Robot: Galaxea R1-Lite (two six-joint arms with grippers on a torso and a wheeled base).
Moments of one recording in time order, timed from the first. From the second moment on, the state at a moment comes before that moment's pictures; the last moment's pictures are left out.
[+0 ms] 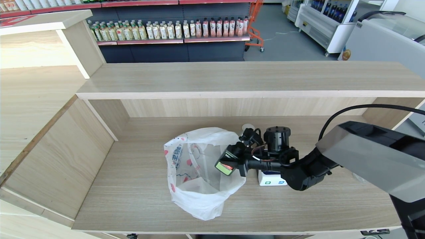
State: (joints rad) left arm 0.00 0.00 0.00 0.00 0.05 0.00; right arm 0.45 2.36 -1.16 -0.90 0.67 -0.27
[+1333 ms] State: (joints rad) left arm 0.00 0.00 0.00 0.00 0.05 0.00; right arm 0.42 2.20 -1.18 -0.87 0.67 -0.06
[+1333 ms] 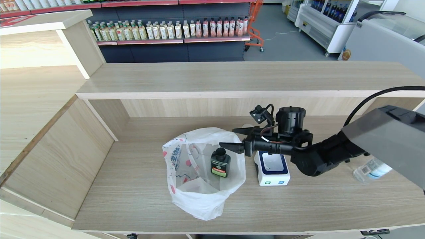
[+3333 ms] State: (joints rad) left arm 0.00 0.00 0.00 0.00 0.05 0.00; right arm -0.34 0.95 -0.03 -0.71 0.25 -0.26
